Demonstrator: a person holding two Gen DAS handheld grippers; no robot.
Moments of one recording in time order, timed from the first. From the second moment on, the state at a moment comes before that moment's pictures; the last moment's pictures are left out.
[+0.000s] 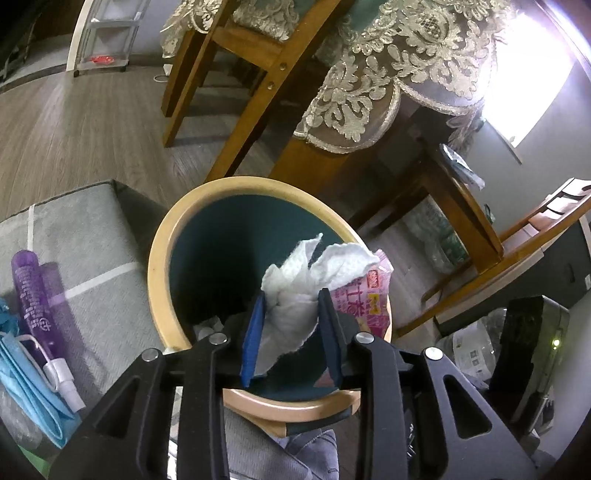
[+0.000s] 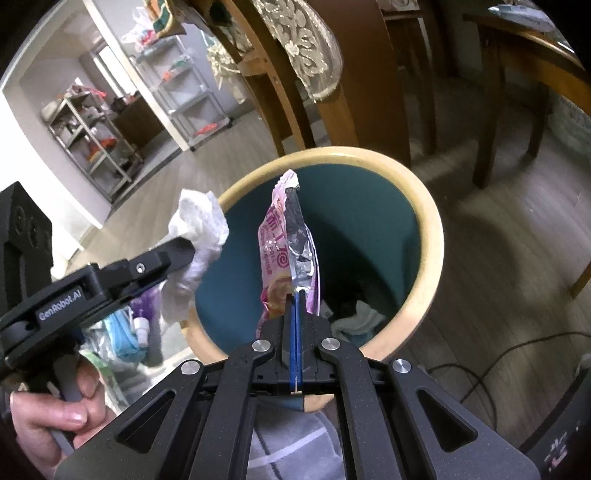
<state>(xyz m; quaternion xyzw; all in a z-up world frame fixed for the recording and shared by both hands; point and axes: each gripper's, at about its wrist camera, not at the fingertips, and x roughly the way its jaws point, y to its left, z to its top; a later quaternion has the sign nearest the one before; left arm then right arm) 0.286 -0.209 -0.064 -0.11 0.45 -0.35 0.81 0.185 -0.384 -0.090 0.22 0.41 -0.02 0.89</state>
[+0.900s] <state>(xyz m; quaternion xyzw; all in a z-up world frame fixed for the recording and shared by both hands) 0.257 -0.148 -0.015 -0.06 0.39 -0.30 0.87 0.169 -0.359 -0.064 0.19 0.38 0.00 0.91</state>
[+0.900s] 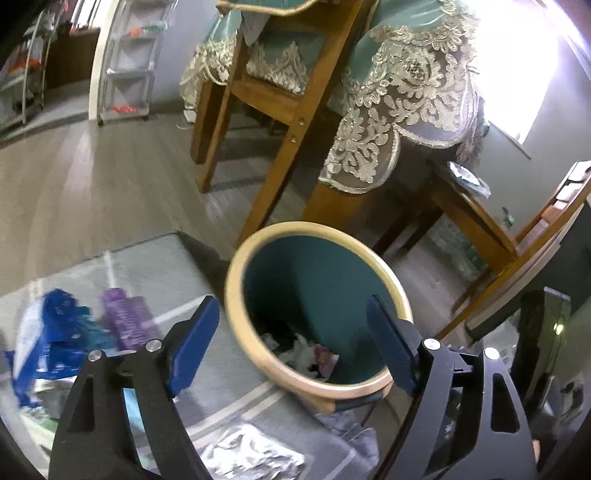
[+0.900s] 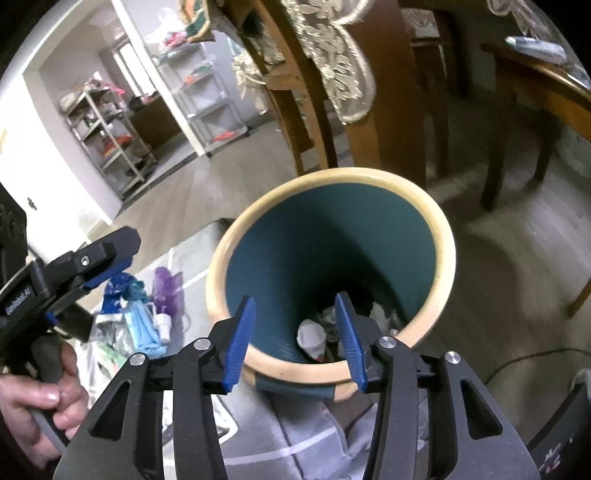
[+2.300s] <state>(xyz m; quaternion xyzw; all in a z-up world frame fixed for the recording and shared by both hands) 0.157 -0.029 -0.061 0.00 0.44 -0.23 0.87 0.158 -0.210 -0.130 -0.07 0.49 0.16 0.85</state>
